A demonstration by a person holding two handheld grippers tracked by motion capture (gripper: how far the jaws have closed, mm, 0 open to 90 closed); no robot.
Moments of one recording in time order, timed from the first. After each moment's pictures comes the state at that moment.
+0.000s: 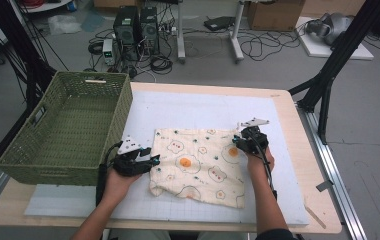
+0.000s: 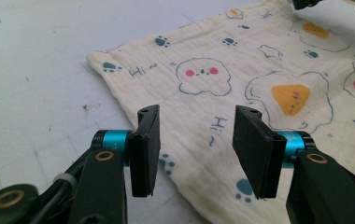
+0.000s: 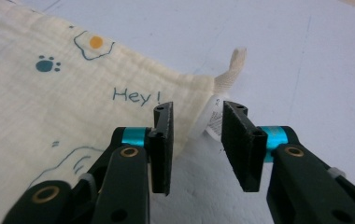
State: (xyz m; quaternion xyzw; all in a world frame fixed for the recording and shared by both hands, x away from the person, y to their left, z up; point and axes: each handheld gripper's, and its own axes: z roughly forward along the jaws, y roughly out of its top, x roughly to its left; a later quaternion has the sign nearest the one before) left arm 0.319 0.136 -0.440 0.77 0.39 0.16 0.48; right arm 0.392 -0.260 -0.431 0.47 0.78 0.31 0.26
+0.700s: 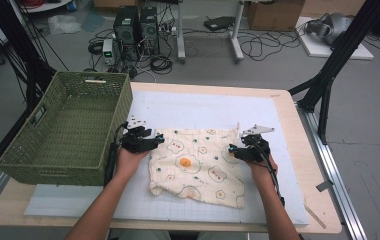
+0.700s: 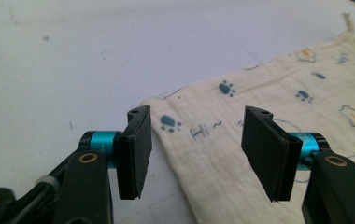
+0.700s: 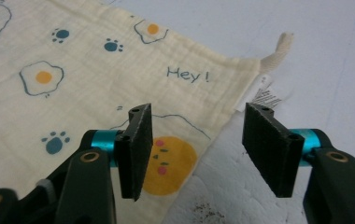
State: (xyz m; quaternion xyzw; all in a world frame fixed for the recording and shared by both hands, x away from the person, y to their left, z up) left arm 0.385 0.126 -0.440 0.73 0.47 0.17 0.46; right arm 0.368 -0.264 -0.432 0.44 0.80 0.35 0.21
